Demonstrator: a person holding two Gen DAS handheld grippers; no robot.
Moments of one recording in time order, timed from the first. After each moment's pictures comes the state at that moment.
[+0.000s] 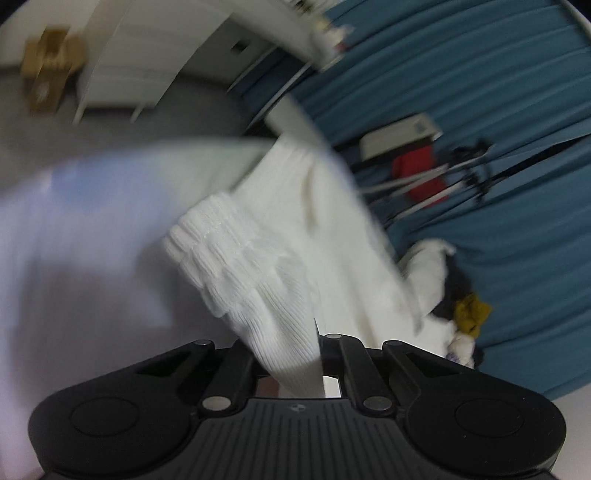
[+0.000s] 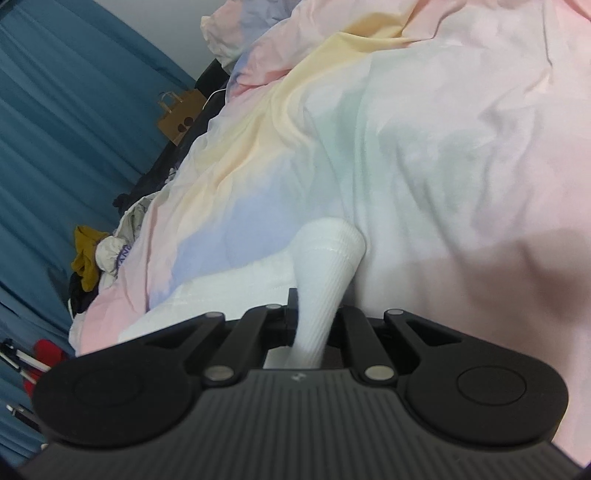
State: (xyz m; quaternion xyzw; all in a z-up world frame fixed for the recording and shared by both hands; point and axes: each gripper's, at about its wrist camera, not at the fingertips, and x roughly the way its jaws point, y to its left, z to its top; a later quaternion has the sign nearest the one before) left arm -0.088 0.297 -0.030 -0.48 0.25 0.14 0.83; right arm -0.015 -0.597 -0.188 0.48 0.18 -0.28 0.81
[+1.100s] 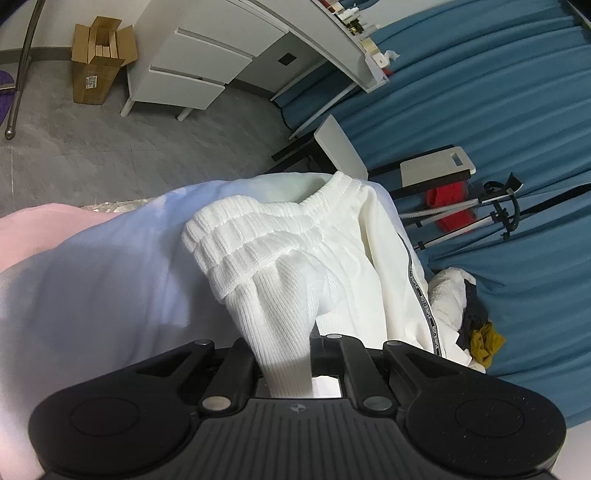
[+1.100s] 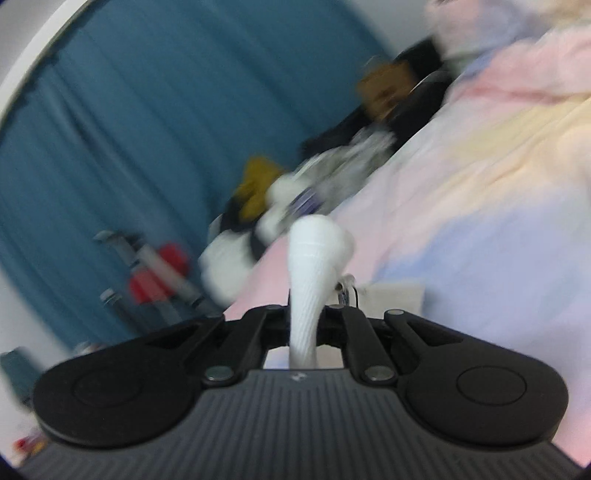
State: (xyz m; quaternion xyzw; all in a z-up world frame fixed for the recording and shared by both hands) left arm -0.164 0.353 -0.065 -0.52 0.26 0.18 0.79; right arm 0.021 -0.525 -0.080 0.38 0.11 -0.09 0.91
